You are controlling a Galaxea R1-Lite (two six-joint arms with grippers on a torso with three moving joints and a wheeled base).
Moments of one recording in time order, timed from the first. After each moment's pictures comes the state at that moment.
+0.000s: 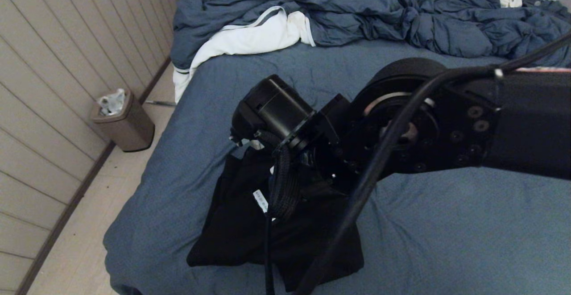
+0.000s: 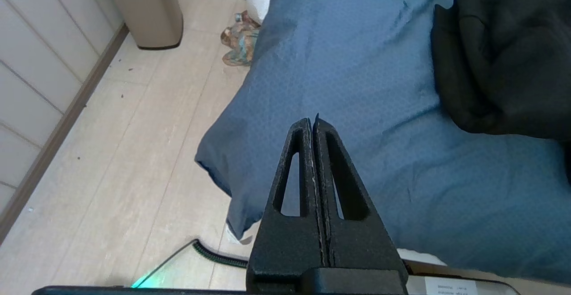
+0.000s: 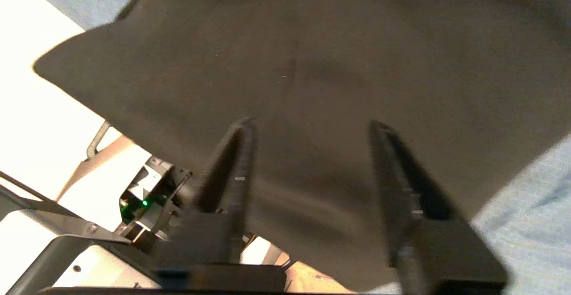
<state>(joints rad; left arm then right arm) 0.00 0.00 0.00 0.00 0.01 -0.07 0.99 2.03 -1.95 0.81 -0.32 0.17</state>
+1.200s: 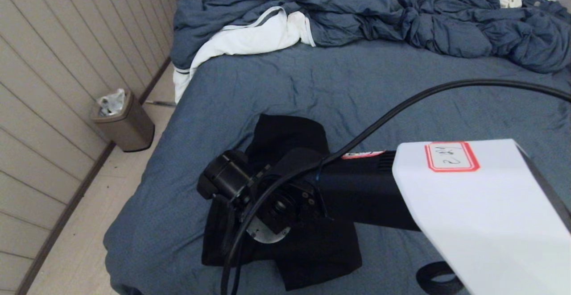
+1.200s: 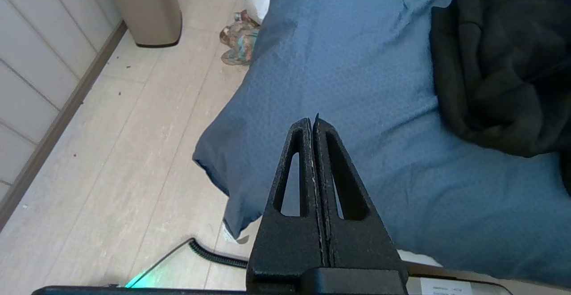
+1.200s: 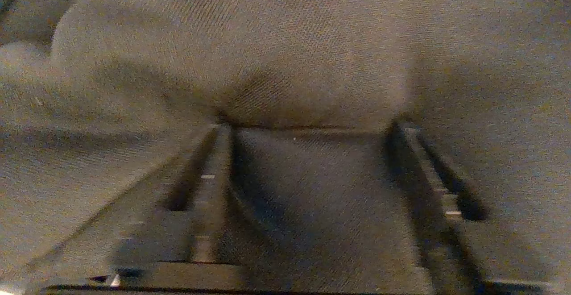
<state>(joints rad) 0.00 0.00 0.00 0.00 0.01 -0.08 0.99 2.30 -1.95 0.63 -0.64 0.07</state>
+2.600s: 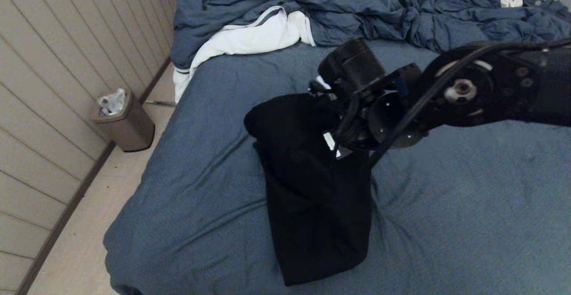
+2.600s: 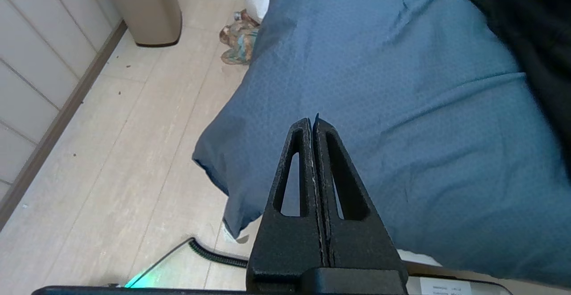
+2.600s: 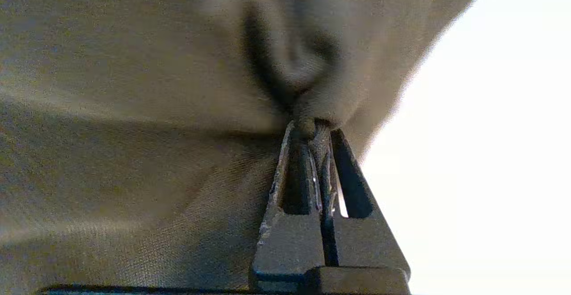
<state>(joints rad) 0.00 0.00 0.00 0.00 0.01 -0.09 0.71 1.89 -1.76 0.60 -0.65 0.04</state>
